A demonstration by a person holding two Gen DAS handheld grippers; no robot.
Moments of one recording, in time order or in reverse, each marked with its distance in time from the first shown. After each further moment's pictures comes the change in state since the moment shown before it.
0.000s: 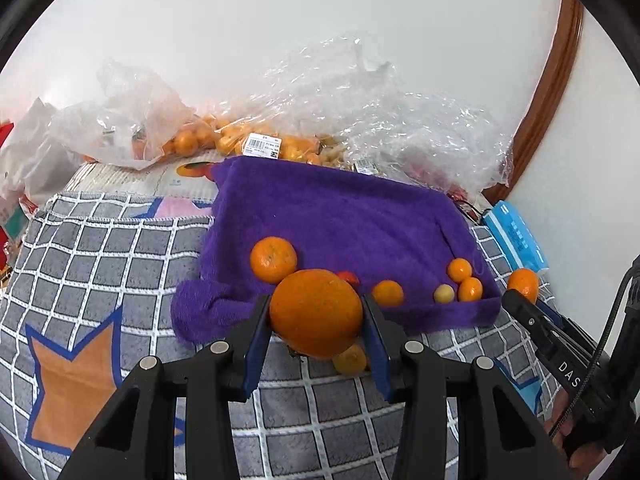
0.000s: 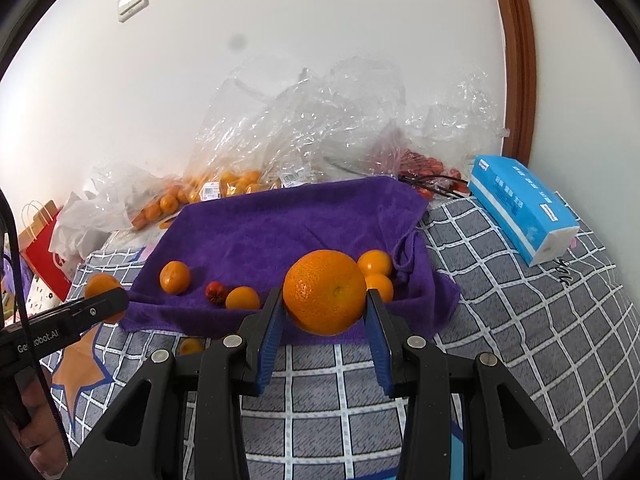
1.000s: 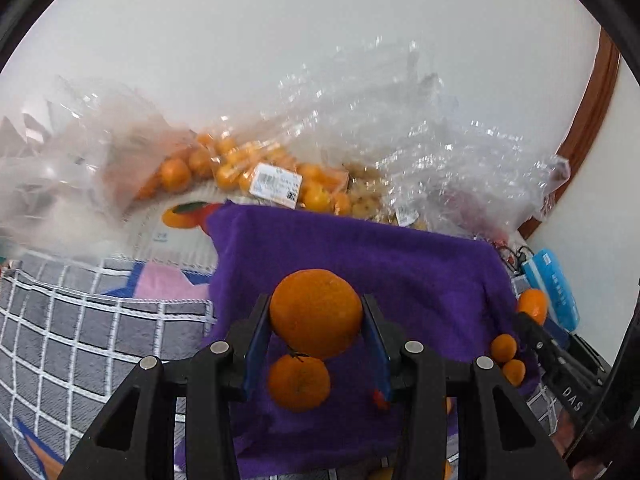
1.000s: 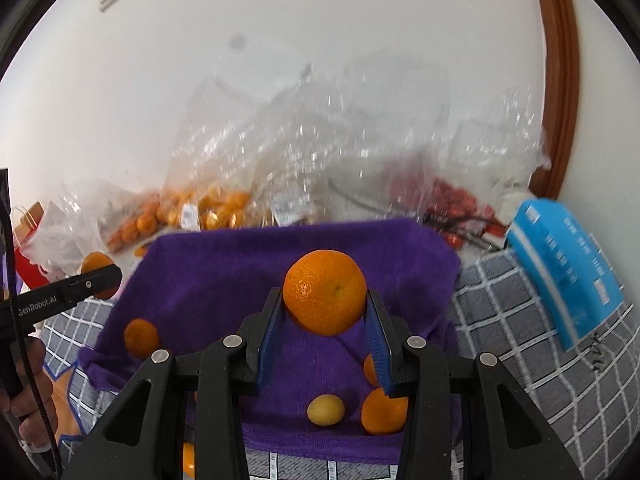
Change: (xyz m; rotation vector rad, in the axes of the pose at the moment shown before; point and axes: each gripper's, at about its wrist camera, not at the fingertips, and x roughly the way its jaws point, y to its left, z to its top) left arm 0.081 0.021 0.073 -0.027 0.021 0.024; right arm 0.086 0.006 0.058 -0.047 0.038 0.007
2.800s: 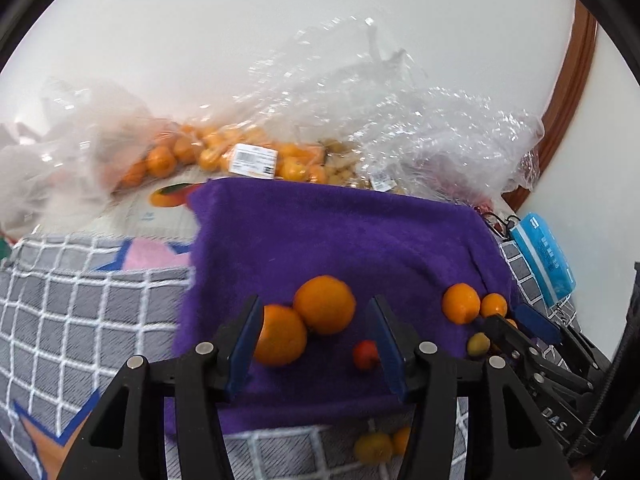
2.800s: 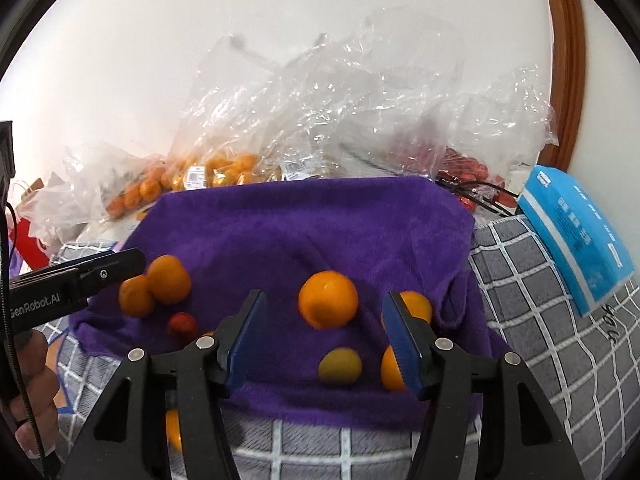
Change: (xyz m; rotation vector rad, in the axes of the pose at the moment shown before) left arm -0.021 -0.014 -0.029 0.063 0.000 -0.012; right arm -0.015 0.015 -0.032 -0.032 0.019 0.018
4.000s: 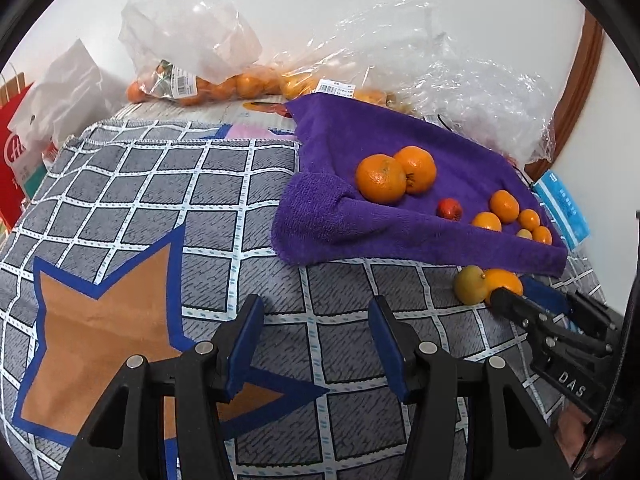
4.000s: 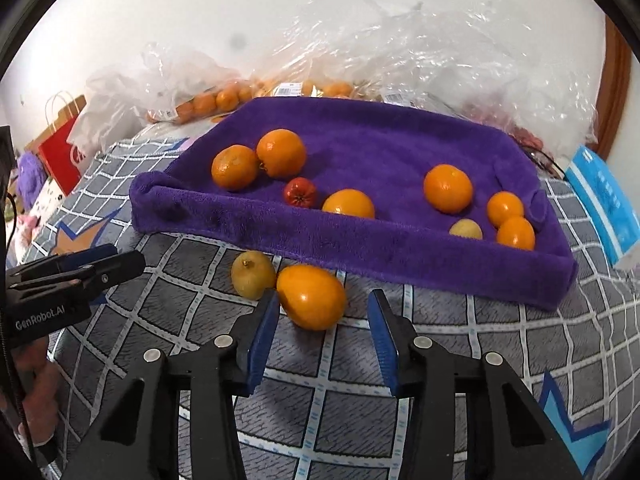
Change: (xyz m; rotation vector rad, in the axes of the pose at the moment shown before) left arm -0.031 0.062 -0.111 -0.053 0.018 0.065; right arm -0.007 0.075 -0.073 -0.183 0.125 0.047
